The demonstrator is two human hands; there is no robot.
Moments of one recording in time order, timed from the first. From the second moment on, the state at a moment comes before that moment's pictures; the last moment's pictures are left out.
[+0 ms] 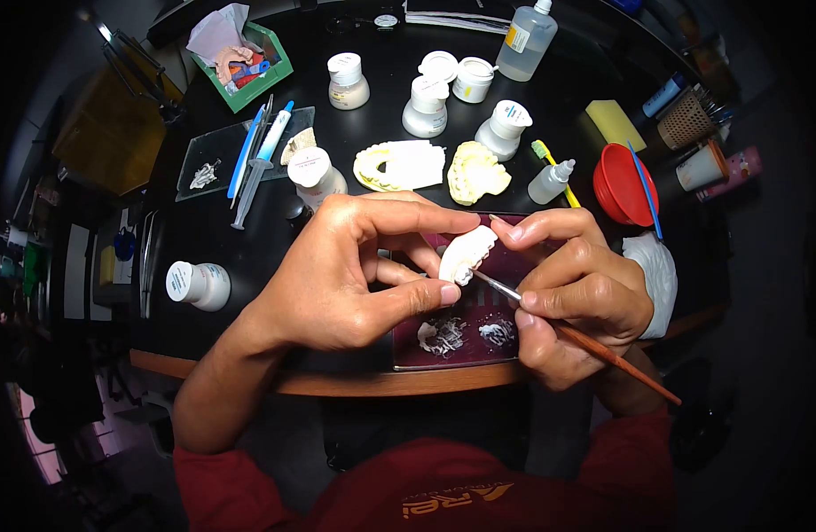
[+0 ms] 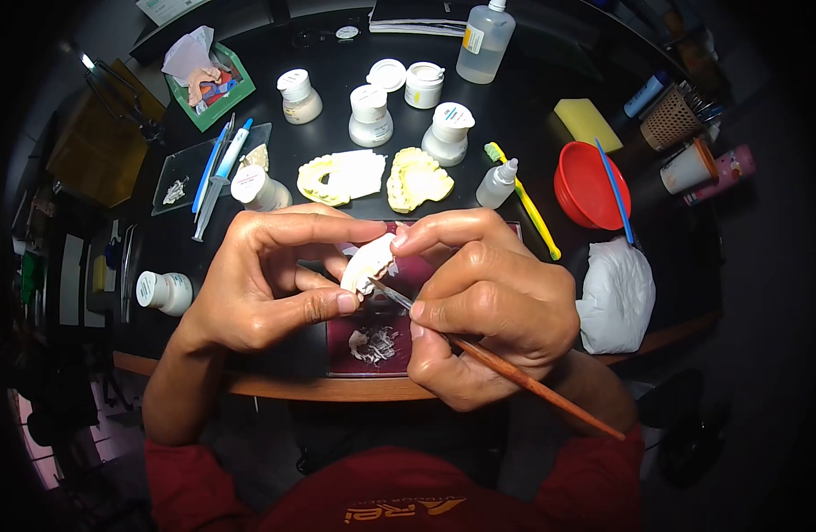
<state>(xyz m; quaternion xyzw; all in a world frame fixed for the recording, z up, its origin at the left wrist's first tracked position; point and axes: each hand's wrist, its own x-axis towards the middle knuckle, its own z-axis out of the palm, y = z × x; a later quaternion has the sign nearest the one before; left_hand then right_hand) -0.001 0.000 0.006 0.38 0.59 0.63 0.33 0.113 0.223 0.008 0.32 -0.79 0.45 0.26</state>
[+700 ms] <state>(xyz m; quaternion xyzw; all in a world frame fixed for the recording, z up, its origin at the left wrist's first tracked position) 0.000 0.000 0.008 0.37 0.57 0.65 0.34 0.112 0.220 0.008 0.33 -0.78 0.44 0.28</state>
